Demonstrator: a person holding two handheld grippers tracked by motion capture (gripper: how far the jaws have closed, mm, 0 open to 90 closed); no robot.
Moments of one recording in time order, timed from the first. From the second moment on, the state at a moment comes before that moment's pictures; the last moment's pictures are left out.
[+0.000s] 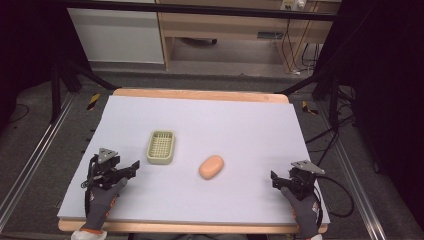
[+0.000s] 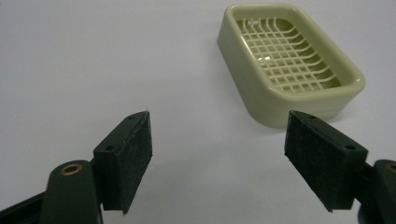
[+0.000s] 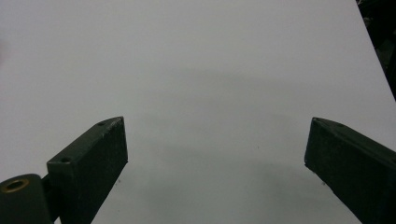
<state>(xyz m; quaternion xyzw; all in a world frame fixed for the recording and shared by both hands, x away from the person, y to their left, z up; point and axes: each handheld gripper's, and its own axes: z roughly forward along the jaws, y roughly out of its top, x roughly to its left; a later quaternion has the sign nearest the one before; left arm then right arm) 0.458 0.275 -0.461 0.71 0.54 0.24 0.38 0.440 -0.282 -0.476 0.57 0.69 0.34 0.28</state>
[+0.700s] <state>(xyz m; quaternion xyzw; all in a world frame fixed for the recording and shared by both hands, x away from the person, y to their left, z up) 0.445 0.240 -0.444 0.72 0.50 0.24 0.42 0.438 -0.280 -0.476 0.57 0.69 0.34 0.28</state>
